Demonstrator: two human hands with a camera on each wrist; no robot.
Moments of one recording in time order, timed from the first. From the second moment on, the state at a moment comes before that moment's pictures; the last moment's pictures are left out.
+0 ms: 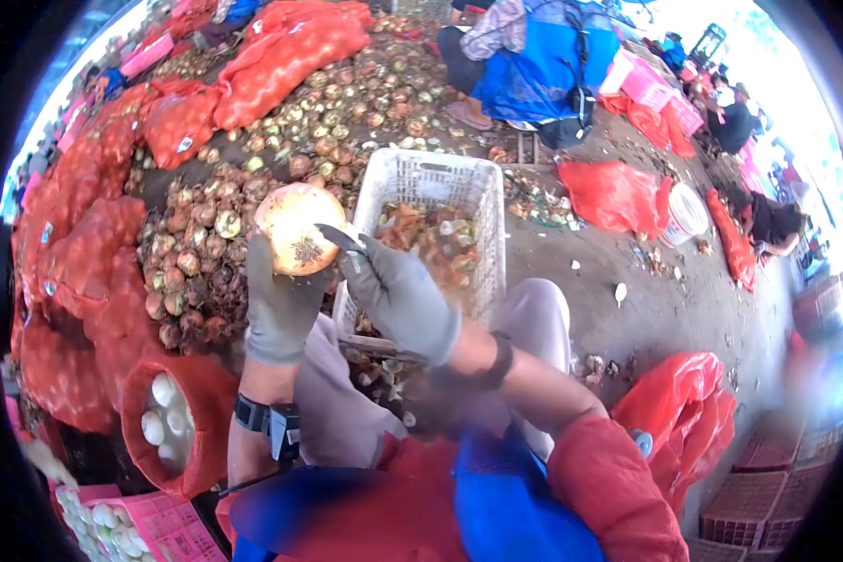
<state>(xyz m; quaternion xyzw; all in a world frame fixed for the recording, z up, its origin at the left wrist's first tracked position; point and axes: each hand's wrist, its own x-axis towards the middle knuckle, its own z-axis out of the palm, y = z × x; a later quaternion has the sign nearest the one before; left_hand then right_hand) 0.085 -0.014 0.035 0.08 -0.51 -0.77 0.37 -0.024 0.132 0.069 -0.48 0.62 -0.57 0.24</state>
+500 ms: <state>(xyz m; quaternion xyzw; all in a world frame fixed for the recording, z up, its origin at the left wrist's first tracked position) 0.028 0.029 0.028 0.03 -0.41 -0.86 0.32 -0.039 0.171 0.028 -0.29 0.52 -0.68 0.42</state>
